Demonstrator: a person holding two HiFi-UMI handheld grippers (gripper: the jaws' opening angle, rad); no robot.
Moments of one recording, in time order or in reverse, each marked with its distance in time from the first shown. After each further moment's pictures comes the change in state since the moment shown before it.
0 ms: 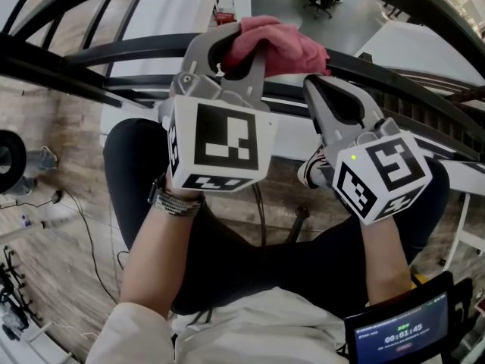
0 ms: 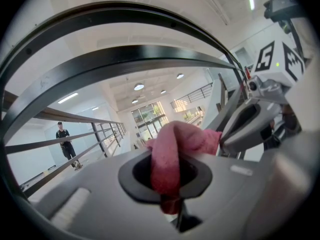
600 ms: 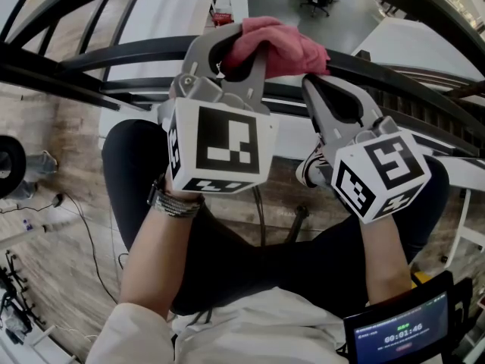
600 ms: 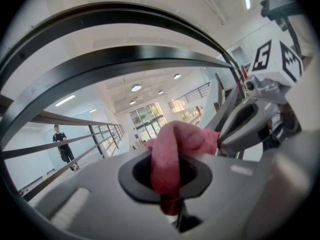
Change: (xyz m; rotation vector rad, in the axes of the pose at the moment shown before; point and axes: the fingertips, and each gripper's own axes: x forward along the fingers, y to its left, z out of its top) left arm 0.005 -0.013 0.008 0.034 -0.011 -0.019; right arm -0.007 -0.009 -0.003 0.008 -0.004 -0.015
